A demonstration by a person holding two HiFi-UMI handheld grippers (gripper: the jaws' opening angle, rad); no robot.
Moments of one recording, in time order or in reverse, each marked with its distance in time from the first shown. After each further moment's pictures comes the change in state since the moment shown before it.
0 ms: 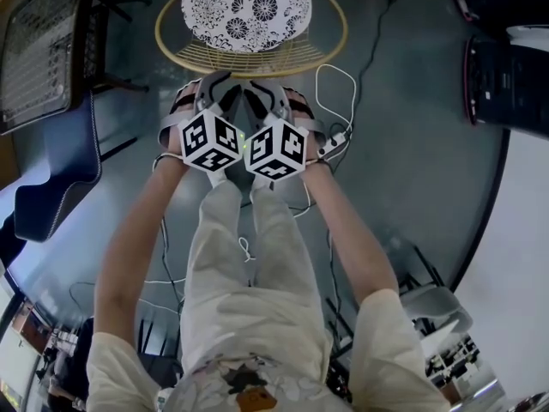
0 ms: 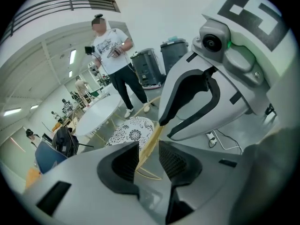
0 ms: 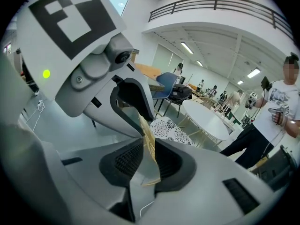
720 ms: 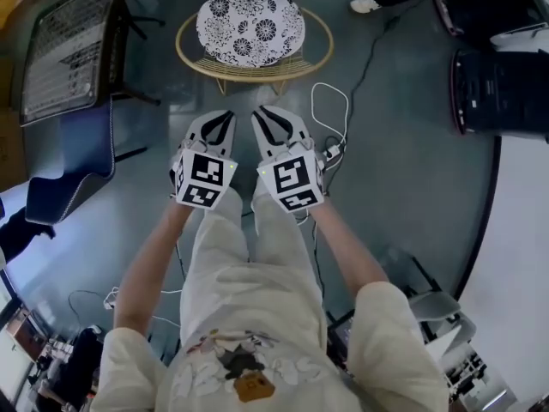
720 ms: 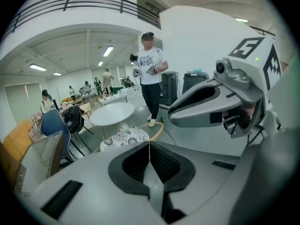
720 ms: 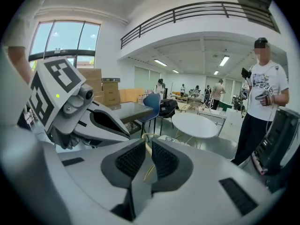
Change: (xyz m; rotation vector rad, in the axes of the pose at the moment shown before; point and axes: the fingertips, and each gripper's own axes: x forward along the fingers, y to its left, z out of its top) left arm -0.187 -0.016 0.055 -0.432 -0.179 0.034; right arm -0.182 0.004 0.101 0.351 -0.226 -0.041
